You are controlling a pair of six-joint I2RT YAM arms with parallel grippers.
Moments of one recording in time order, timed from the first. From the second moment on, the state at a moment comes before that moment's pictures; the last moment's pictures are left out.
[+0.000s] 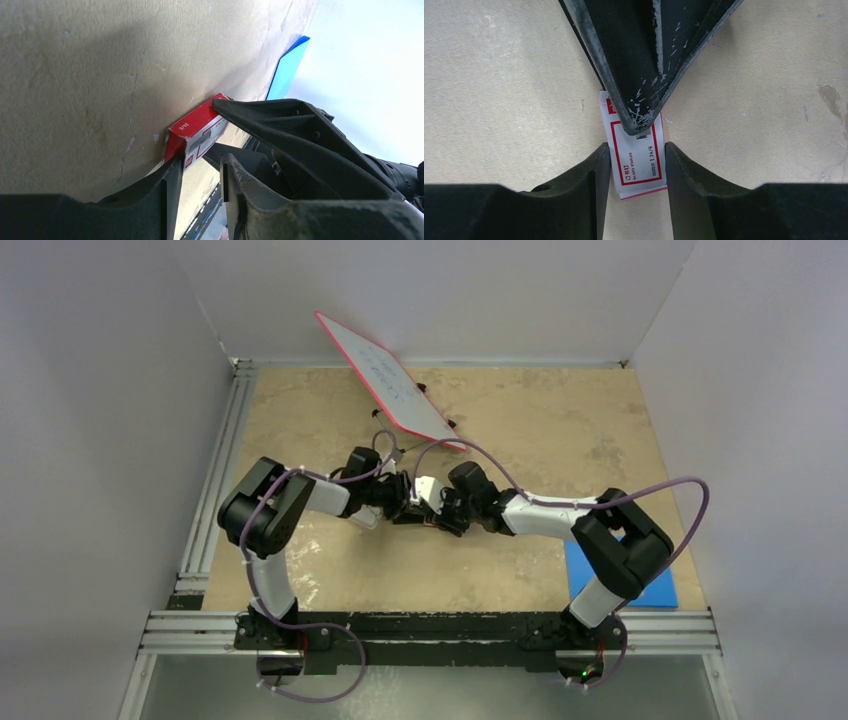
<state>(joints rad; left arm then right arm) -0.47 1.88 0.77 0.37 0.78 -1.01 0.76 1.63 0.79 -0.02 -0.26 -0.49</state>
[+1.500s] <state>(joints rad) -0.48 1.87 0.74 0.39 0.73 -0.99 0.75 1.66 0.82 -0.01 -0.32 -0.57</state>
